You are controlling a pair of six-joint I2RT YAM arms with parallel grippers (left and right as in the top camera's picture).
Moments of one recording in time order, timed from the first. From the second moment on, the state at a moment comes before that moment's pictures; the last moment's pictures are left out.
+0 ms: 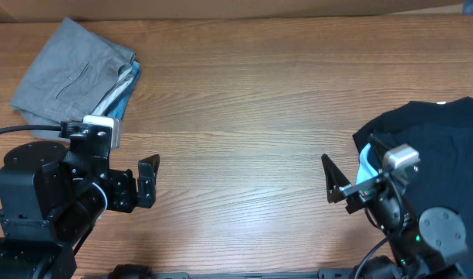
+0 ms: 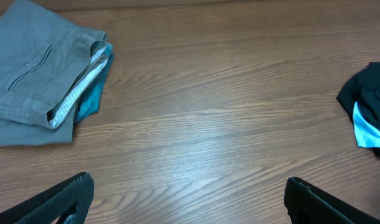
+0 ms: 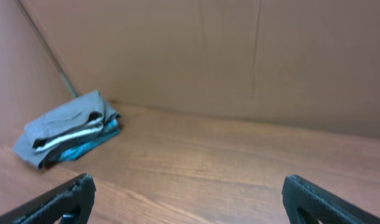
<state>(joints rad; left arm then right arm) -0.07 0.92 1.54 -1.33 0.16 -0.02 0.33 0.37 0.66 -0.38 -0.10 0.10</state>
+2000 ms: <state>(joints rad) -0.07 0.92 1.54 -1.33 0.16 -0.02 0.33 0.02 0.02 -0.02 -0.10 0.10</state>
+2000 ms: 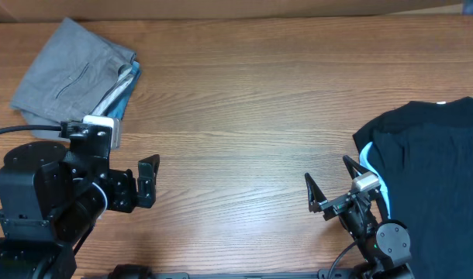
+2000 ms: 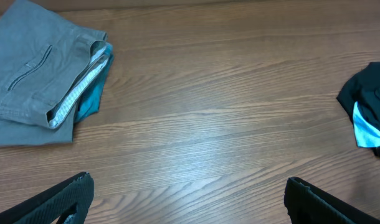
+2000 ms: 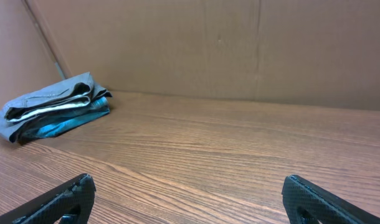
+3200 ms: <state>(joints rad) -0.04 0.58 1.10 -0.82 0.13 0.00 0.33 0.01 0.02 -0.02 -0.10 0.10</state>
